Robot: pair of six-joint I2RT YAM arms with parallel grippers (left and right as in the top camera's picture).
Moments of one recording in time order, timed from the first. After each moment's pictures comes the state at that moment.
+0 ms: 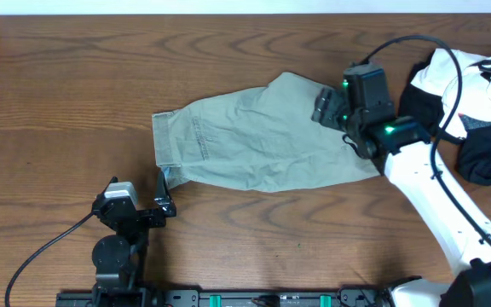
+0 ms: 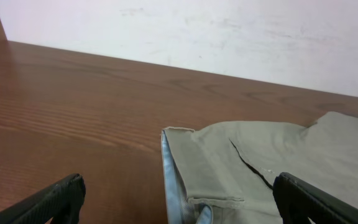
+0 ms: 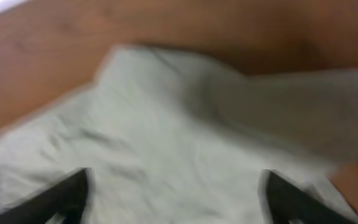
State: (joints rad) left arm -0.02 0.01 0.07 -0.21 -0.04 -0.17; right arm 0.30 1.51 1.13 -0.53 0.07 0.58
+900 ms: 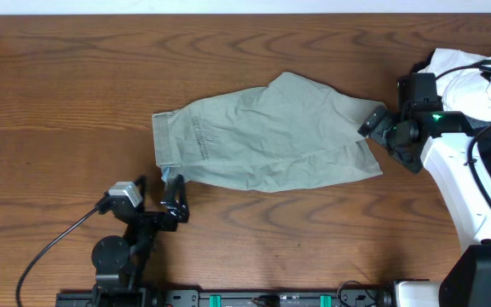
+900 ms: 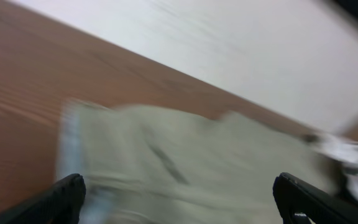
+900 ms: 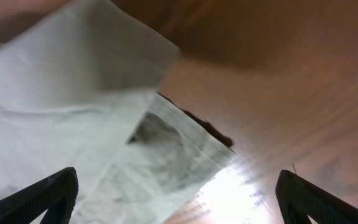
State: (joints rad) left arm -0.02 0.01 0.06 -0.19 0.30 -0.53; right arm 0.03 1.53 1.13 -0.82 0.07 0.71
